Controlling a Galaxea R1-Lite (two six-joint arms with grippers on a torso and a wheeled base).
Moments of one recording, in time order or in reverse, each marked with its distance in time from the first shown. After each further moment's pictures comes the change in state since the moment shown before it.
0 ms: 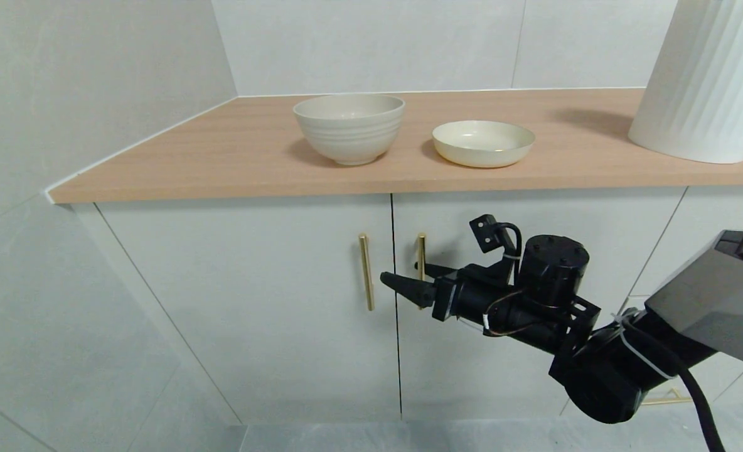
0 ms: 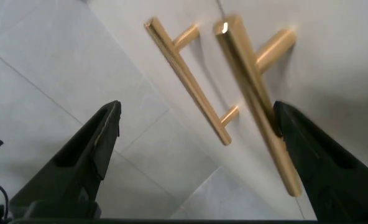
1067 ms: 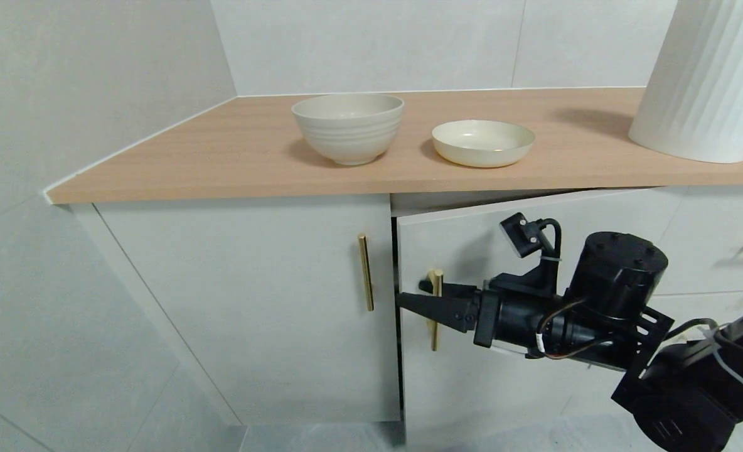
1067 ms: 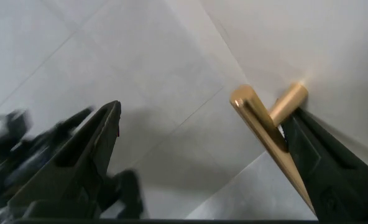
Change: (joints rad) left arm 0.000 0.000 0.000 0.000 0.000 0.000; right arm 0.024 -0.204 0.193 -0.001 0.221 0.126
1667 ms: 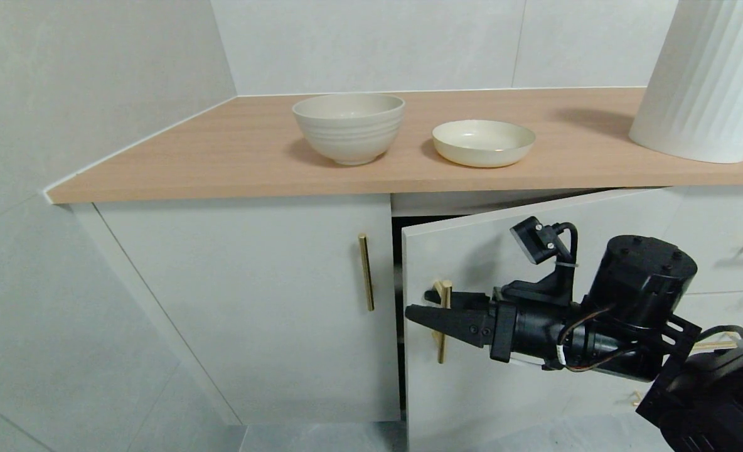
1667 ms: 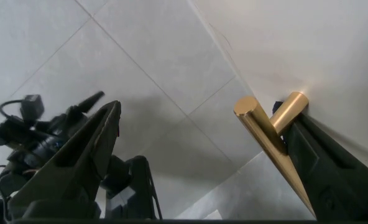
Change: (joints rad) left arm 0.000 0.000 -0.020 -0.043 -0.006 0.001; right arm 0.000 -0.054 0.060 0.000 0.013 -0.011
